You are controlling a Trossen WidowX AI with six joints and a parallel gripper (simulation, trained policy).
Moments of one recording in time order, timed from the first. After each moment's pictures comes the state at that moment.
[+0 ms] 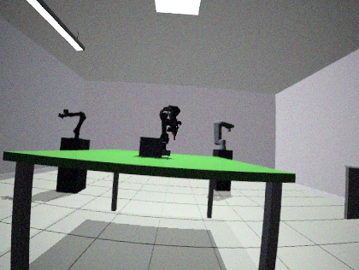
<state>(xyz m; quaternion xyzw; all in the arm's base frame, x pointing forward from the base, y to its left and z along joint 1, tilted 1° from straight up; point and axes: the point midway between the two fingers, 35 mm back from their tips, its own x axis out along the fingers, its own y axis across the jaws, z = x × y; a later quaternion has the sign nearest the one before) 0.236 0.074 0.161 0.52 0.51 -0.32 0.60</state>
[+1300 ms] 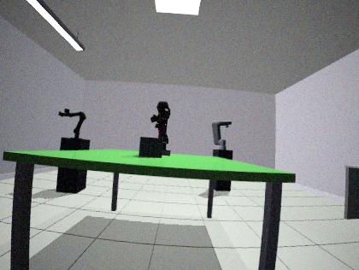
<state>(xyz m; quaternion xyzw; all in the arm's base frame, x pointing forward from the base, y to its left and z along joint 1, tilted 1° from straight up) 0.265 -0.044 0.171 0.50 0.47 -0.41 0.60</state>
